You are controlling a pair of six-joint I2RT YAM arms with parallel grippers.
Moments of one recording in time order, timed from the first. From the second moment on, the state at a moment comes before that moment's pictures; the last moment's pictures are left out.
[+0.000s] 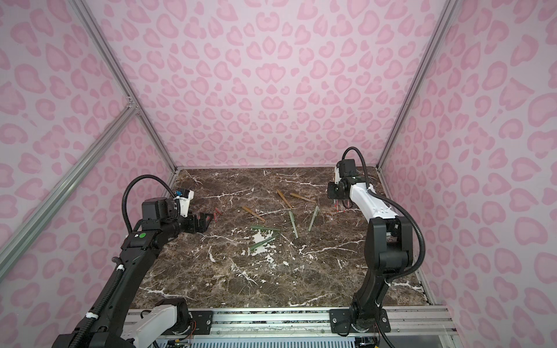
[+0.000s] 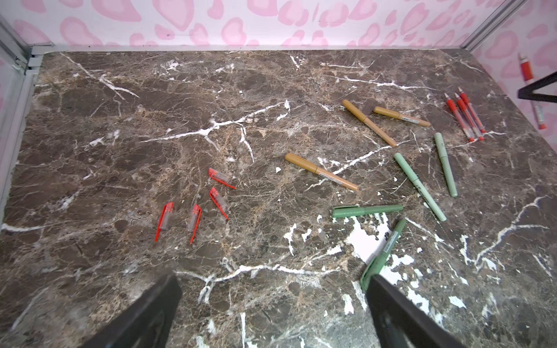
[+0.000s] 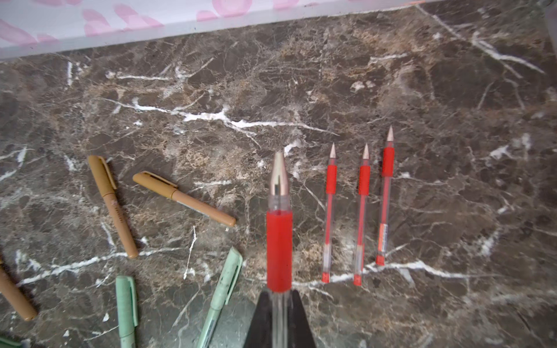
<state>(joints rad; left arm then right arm) 0.04 1.01 0.84 -0.52 0.37 0.05 0.06 1.88 1.51 -0.64 -0.06 0.14</state>
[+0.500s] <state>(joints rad) 0.06 1.01 0.85 -0.49 0.42 0.02 0.04 2.25 1.79 -0.76 -0.05 0.14</state>
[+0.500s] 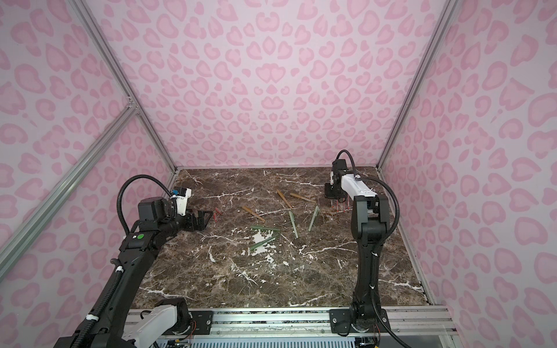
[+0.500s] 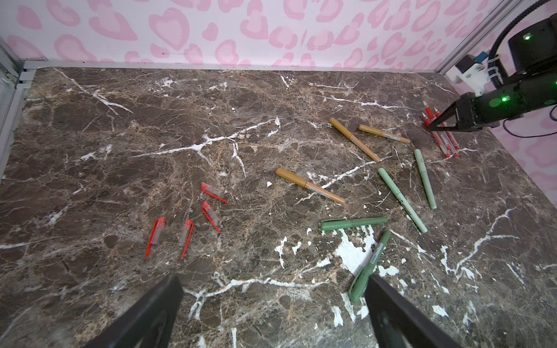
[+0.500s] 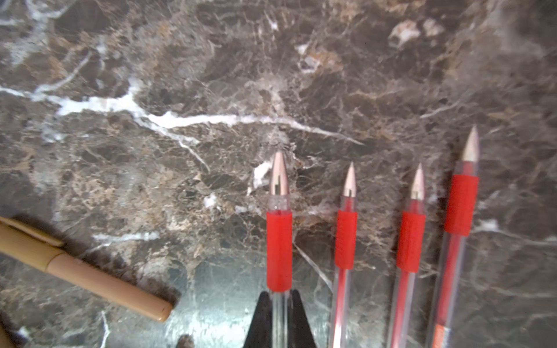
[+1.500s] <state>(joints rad) 0.08 1.01 0.84 -0.48 0.44 0.00 0.13 1.95 1.50 -0.71 -0.01 0.21</state>
